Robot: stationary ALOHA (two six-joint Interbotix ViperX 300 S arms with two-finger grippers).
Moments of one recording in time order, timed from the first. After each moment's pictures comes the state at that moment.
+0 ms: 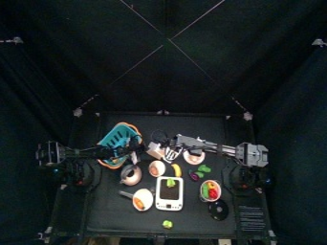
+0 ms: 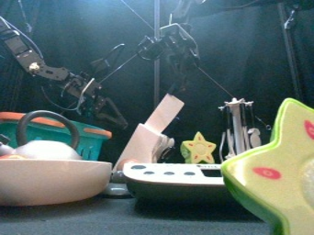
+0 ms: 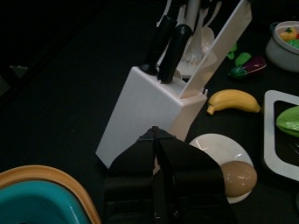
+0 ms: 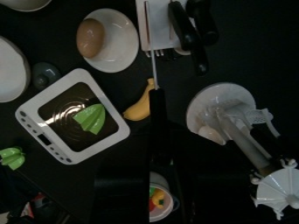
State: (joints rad) left arm 0.33 -0.19 0.99 -0.05 -0.41 0.05; right arm -0.22 0.14 -0.17 -0.05 1.43 0.37
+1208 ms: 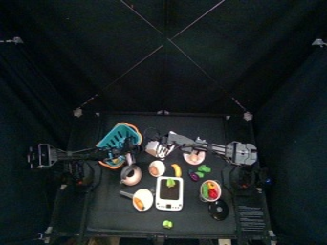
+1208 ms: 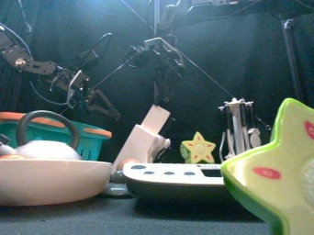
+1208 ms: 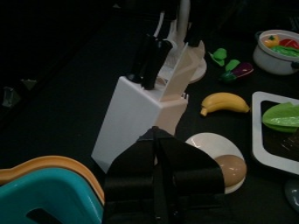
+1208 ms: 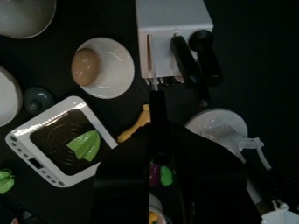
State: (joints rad) left arm 0.33 -0.30 1.06 -0.01 -0.44 0.05; right arm -0.24 0.28 -0.31 -0.08 1.43 0.32
